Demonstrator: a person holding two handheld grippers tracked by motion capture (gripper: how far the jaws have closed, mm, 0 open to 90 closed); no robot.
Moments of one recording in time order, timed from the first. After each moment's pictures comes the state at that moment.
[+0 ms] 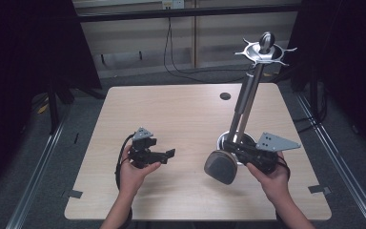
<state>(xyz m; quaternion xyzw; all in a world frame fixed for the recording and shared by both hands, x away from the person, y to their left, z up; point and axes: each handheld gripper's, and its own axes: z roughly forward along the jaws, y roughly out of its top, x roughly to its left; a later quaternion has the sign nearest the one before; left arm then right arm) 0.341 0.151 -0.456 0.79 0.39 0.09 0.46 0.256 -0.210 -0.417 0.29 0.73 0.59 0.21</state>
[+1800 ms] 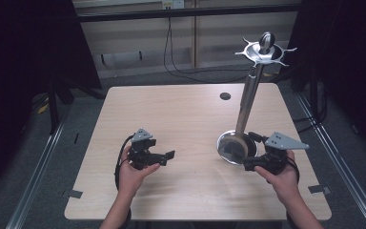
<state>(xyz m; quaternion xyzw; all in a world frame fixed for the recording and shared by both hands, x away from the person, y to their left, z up) 0.340 0.154 -0.459 0.79 0.38 0.09 0.47 0.261 -0.240 -0.436 0.37 0.71 0.56 0.24</state>
